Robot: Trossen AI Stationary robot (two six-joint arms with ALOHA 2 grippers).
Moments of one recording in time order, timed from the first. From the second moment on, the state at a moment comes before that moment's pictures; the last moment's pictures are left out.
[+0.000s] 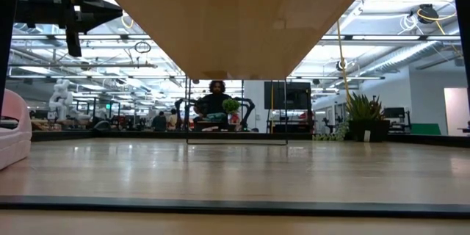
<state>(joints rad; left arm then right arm) -0.24 0.28 0.05 0.55 -0.73 -0.40 0.19 1.59 1.40 -0.41 0.18 -1.01</state>
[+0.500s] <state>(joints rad) -0.24 0.28 0.05 0.55 -0.73 -0.39 0.12 1.62 1.40 -0.40 0.14 -1.02</state>
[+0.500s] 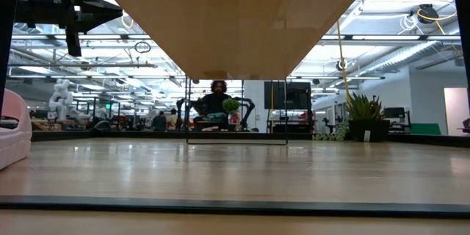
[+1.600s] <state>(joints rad) -0.24 0.28 0.05 0.55 -0.74 -0.37 0.05 1.62 1.33 -0.36 0.10 -1.07</state>
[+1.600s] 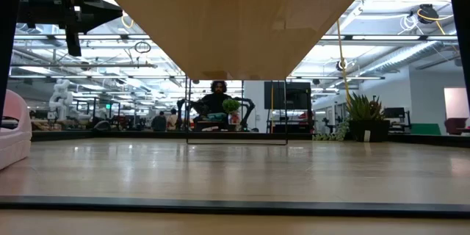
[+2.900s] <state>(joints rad) -0.24 0.28 0.05 0.55 -0.74 -0.36 0.04 1.62 1.33 -0.34 0.16 -1.24</state>
